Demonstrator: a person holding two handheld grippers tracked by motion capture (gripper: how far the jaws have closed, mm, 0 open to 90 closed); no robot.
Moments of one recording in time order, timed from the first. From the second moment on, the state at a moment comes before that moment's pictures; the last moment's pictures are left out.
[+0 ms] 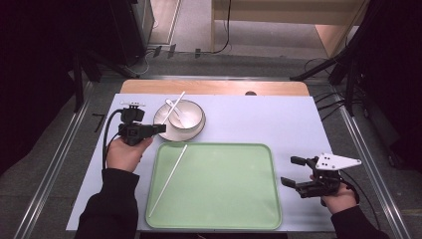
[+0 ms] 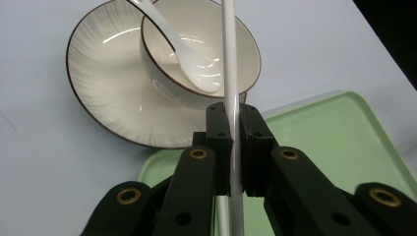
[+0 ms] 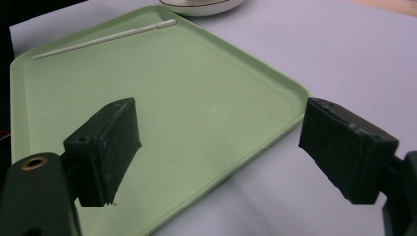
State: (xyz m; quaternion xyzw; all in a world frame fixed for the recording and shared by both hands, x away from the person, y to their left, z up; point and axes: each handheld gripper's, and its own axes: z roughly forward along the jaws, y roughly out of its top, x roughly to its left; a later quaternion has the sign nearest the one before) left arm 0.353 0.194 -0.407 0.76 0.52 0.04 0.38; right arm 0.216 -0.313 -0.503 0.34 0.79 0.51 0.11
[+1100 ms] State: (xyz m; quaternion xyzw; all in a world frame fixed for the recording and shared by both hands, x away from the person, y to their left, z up) left arm 0.267 0.176 -0.445 0.78 0.50 0.03 0.37; right arm 0.218 -0.311 -0.502 0.34 0.79 0.51 0.11
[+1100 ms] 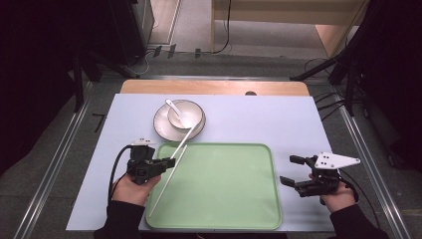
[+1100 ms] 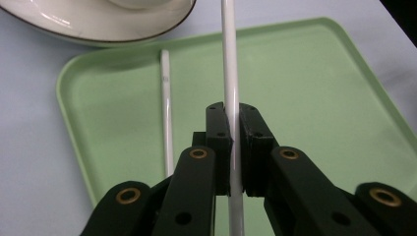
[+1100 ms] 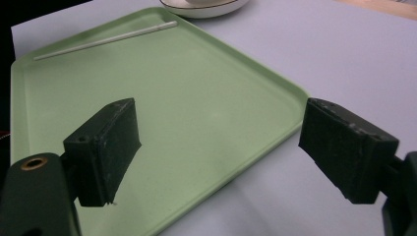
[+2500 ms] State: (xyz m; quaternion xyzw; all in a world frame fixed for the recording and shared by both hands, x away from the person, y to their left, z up) left arm 0.258 0.170 -0.499 0.79 0.55 0.01 0.25; right arm 0.220 -0.310 -0.501 0.33 0.79 0.51 0.11
